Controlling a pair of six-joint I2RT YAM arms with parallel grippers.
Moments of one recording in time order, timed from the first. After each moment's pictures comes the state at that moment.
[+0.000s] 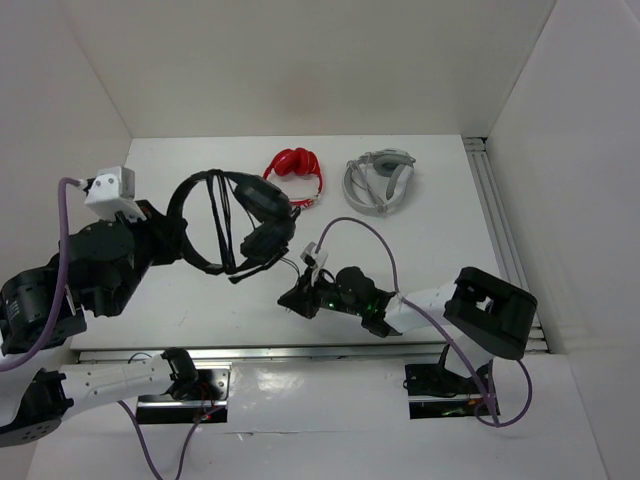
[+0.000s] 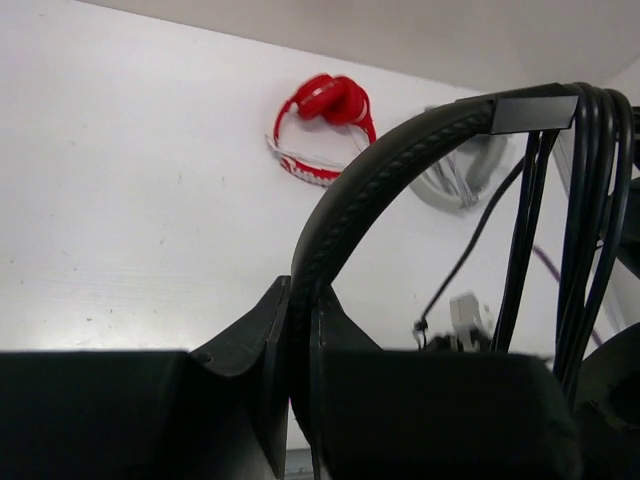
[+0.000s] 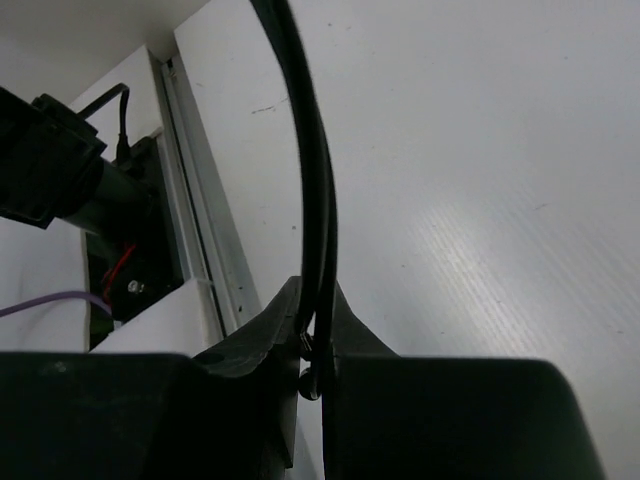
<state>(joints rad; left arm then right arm) -0.96 0.85 1.61 -1.15 -0.79 -0.61 1.02 1.56 0.49 0.91 -0.20 0.40</state>
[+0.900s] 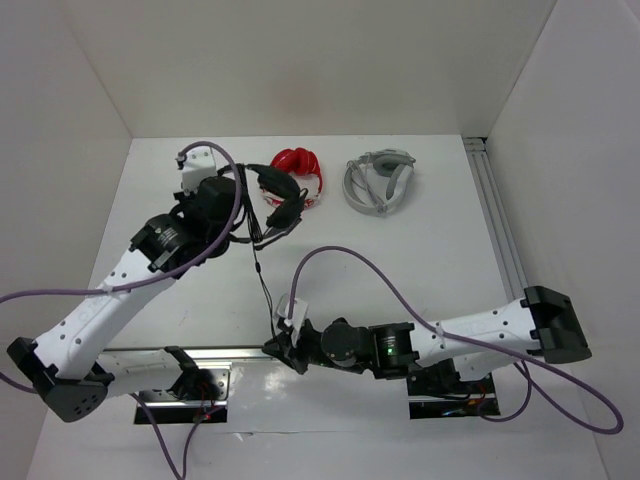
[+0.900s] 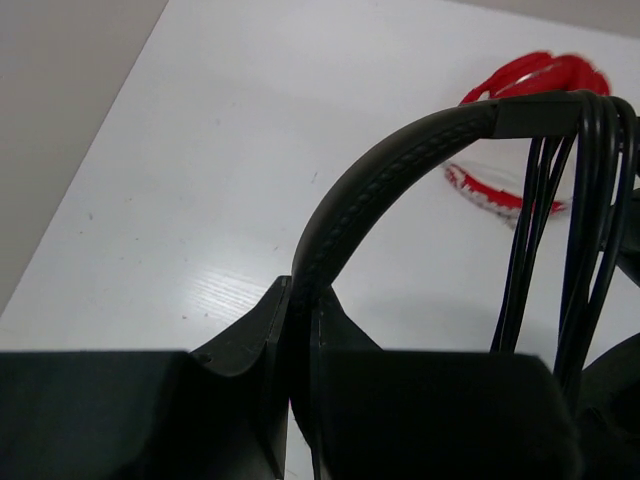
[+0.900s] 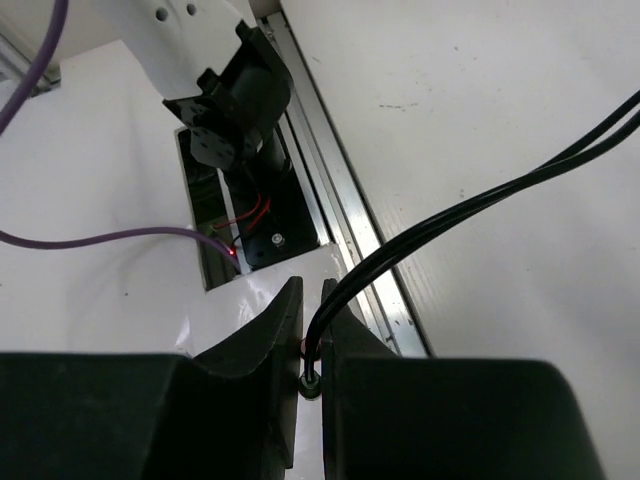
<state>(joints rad) -0.68 1.15 1.40 -0.92 -0.94 -0.58 1.58 1.24 0.73 0.28 0.29 0.24</state>
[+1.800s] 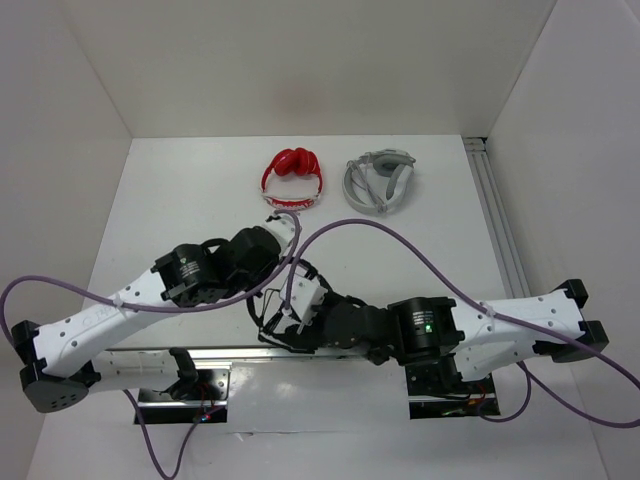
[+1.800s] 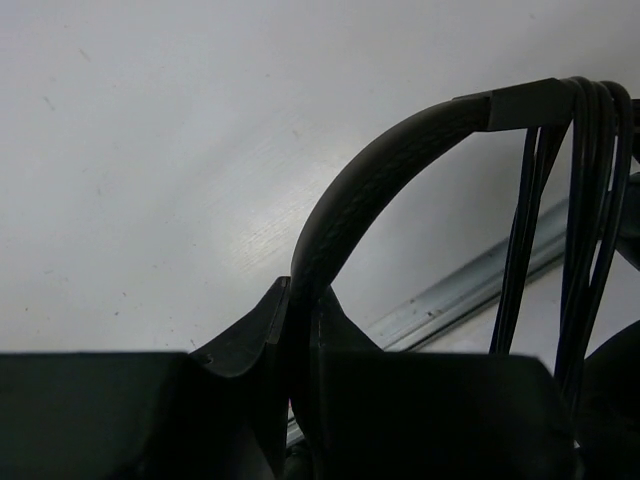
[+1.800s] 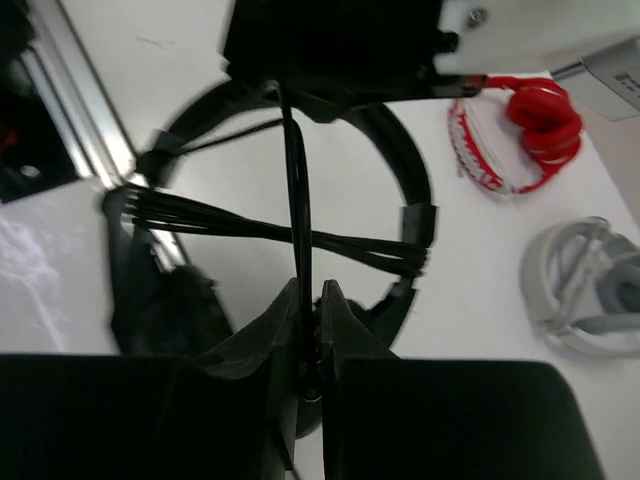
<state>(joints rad) -0.99 1.12 1.24 -1.02 -0.42 -0.21 1.63 1.17 1.22 -0.54 0.66 -0.04</state>
